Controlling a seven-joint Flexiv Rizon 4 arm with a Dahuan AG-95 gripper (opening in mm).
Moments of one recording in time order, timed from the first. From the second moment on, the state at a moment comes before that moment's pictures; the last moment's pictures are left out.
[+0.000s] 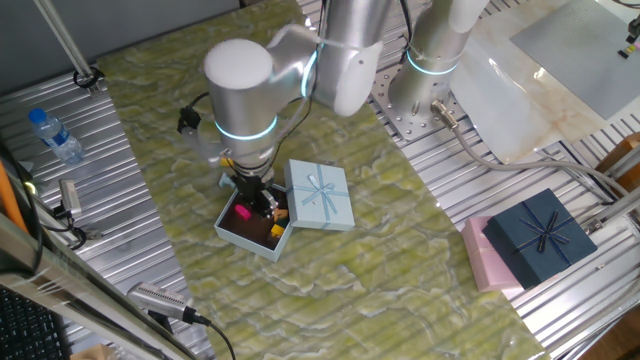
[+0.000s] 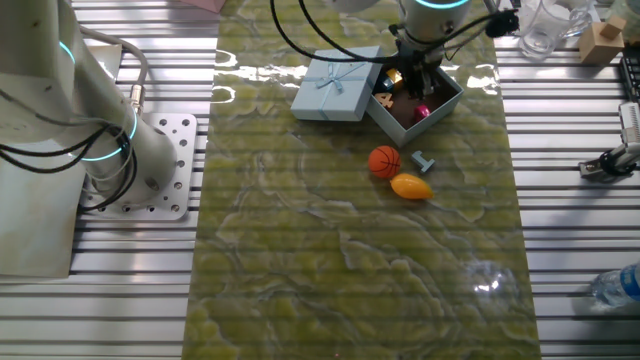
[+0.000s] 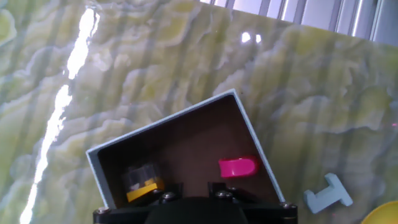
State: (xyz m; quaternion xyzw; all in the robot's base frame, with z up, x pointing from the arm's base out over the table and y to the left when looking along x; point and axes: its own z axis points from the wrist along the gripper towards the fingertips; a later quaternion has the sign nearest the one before) arm 0.534 0.134 0.055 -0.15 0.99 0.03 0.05
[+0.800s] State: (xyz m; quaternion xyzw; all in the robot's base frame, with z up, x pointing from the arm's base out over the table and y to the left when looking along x) arm 0.550 0.126 0.043 -0.16 0.98 -0.01 0.07
